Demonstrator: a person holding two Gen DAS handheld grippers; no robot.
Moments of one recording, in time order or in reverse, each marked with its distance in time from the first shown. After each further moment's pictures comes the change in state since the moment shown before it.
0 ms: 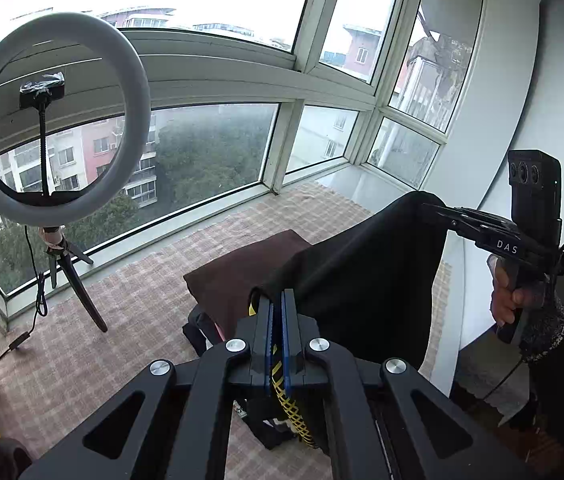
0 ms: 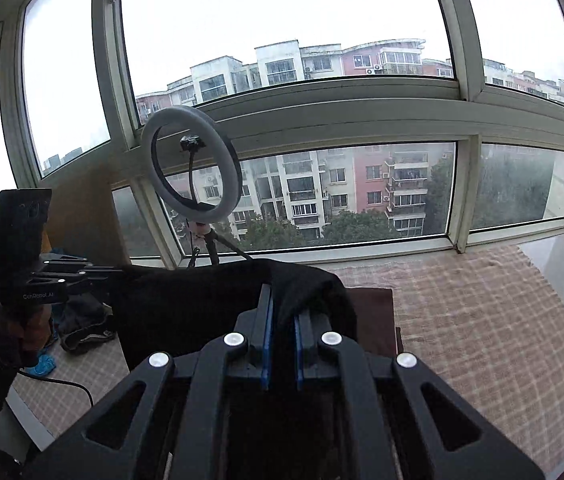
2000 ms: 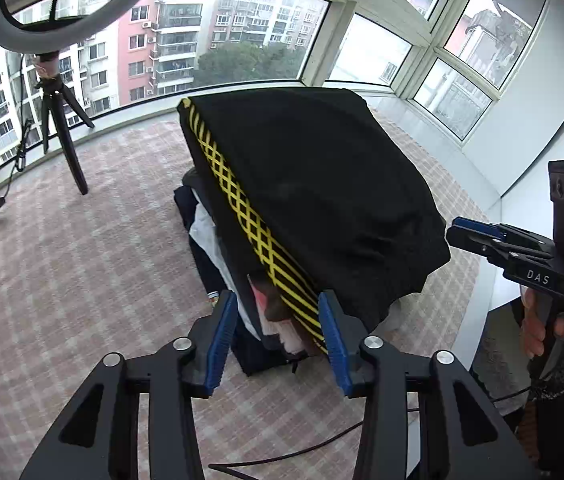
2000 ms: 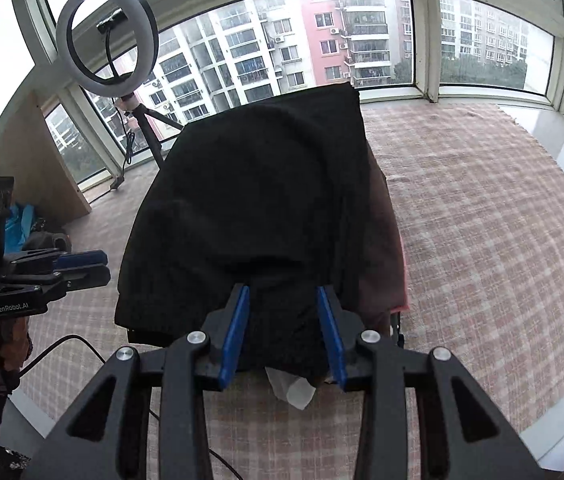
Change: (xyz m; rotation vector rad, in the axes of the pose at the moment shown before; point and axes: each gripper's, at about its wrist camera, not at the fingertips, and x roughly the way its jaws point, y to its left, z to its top) left arm 0.024 -0.024 -0.125 -0.139 0.199 0.139; right arm 0.018 0.009 -0.124 0.132 0.300 -0.153
